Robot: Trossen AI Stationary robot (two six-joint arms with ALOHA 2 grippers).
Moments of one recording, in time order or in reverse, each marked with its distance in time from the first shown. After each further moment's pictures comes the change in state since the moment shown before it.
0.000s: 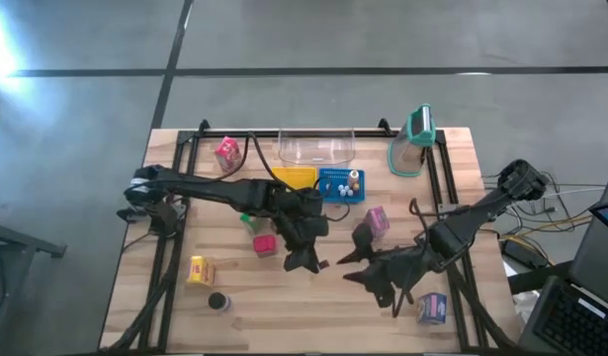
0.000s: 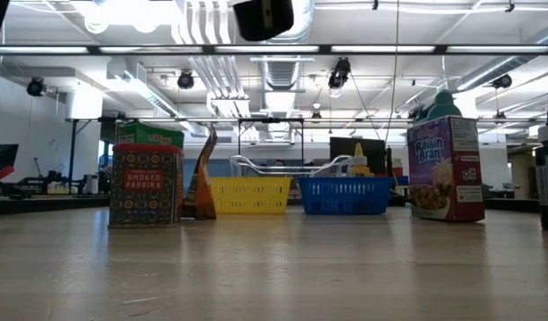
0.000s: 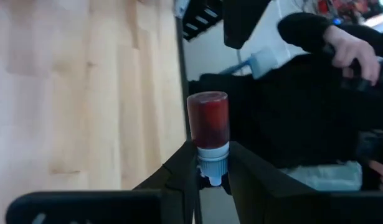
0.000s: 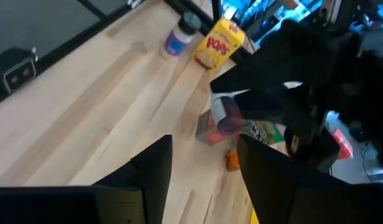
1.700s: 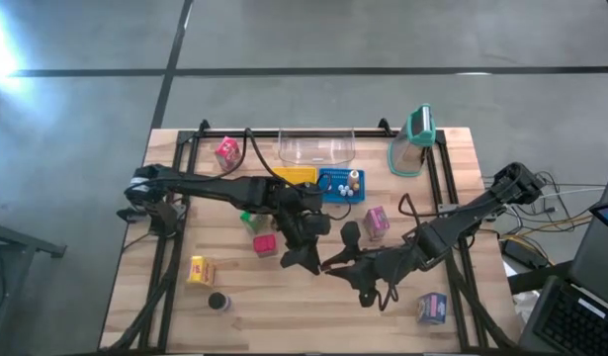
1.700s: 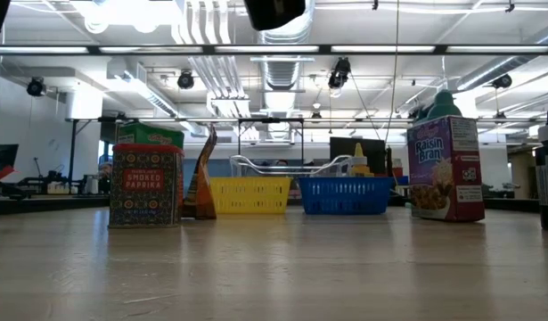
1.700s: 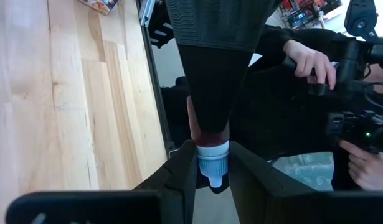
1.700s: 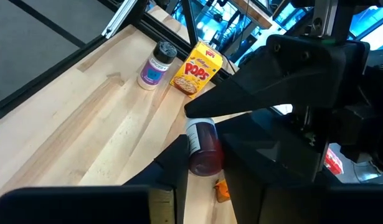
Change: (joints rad) left arm 0.018 0.000 0.003 0.072 0.115 0.032; right arm -0.051 0.061 -0.019 0.227 -0.002 -0.034
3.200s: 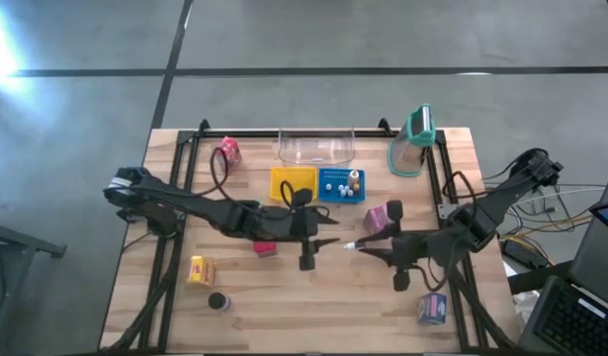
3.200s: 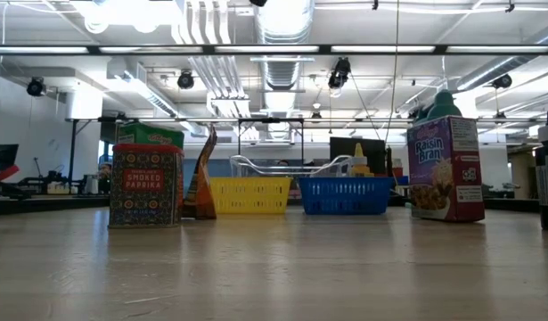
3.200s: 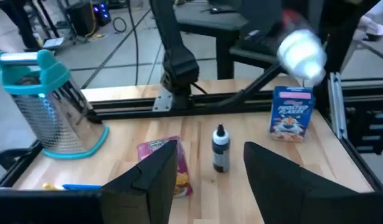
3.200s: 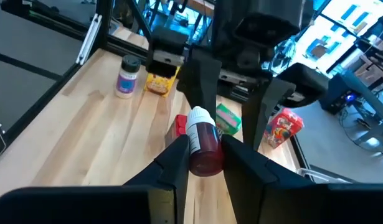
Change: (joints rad) left arm -0.164 -0.144 -0.288 0.523 -1.060 0.445; right arm 0.087 -0.295 -0.076 -0.178 0.190 0.235
